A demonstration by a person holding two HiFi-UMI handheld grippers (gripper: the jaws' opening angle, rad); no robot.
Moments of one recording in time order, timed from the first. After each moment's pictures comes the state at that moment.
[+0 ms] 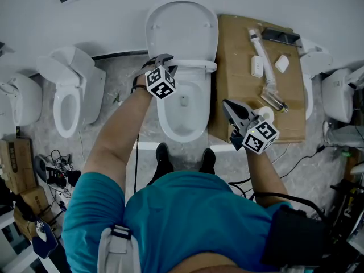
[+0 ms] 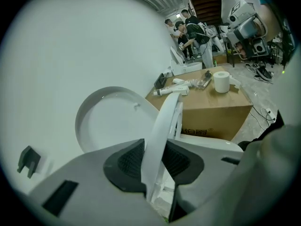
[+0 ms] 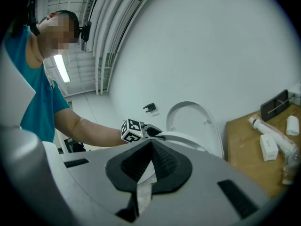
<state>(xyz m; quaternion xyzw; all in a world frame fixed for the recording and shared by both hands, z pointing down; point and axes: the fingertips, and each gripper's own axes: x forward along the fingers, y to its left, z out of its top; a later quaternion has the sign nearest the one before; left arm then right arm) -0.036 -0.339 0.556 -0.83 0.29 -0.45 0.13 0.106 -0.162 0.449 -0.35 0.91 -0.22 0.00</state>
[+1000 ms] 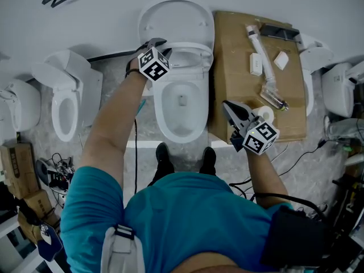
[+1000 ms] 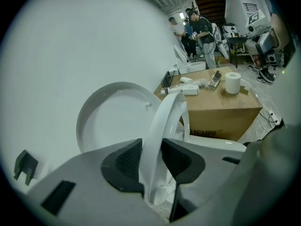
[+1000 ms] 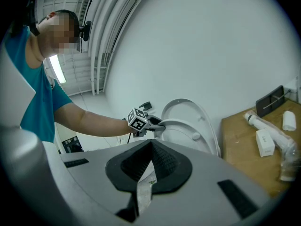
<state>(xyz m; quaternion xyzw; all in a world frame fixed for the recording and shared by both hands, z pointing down) -0.033 -0.413 0.550 -0.83 0.30 -0.46 0.11 0.123 -0.174 0.470 -0.37 0.90 -0.24 0.00</state>
